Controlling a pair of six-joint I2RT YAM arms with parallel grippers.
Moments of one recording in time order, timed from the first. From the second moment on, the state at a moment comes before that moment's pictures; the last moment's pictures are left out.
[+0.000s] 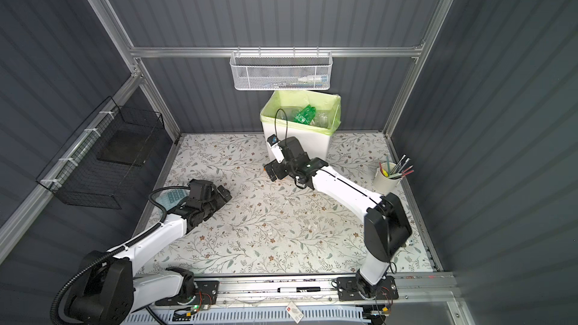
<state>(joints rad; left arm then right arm) -0.30 1.21 0.58 -0.22 -0.12 -0.90 0.69 1.78 1.46 -0.38 0.06 -0.10</state>
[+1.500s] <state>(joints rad) -0.30 1.21 0.56 -0.21 -0.12 -0.90 0.70 2.14 1.86 -0.82 0.10 -0.18</state>
